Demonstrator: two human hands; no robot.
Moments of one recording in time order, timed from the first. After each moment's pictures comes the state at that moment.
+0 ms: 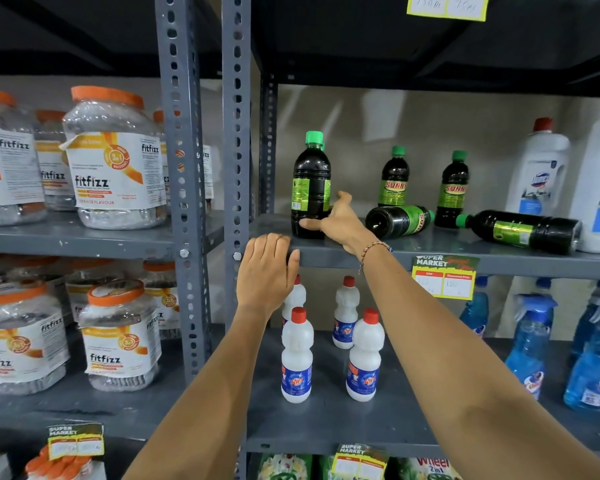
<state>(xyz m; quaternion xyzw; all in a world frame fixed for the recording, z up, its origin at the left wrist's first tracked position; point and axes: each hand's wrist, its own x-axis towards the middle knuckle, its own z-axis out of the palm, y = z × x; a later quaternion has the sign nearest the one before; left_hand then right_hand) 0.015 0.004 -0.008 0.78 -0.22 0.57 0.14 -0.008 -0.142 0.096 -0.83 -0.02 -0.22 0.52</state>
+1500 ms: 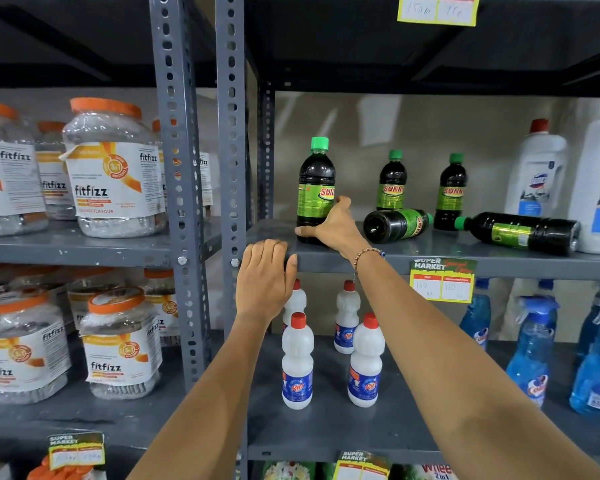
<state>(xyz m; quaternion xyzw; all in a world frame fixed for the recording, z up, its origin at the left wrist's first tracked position) 0.013 0.002 -0.008 0.78 -0.21 0.57 0.15 0.008 -0.146 0.090 -0.85 0.03 -0.28 0.45</state>
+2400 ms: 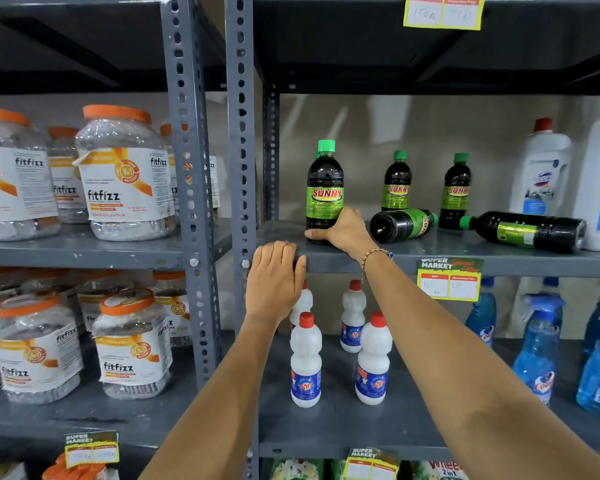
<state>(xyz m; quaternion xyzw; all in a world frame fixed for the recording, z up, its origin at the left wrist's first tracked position) 0.008 0.007 -0.005 0.79 -0.24 0.54 0.16 0.007 -0.146 0.091 -0.89 0.06 -0.28 0.35</state>
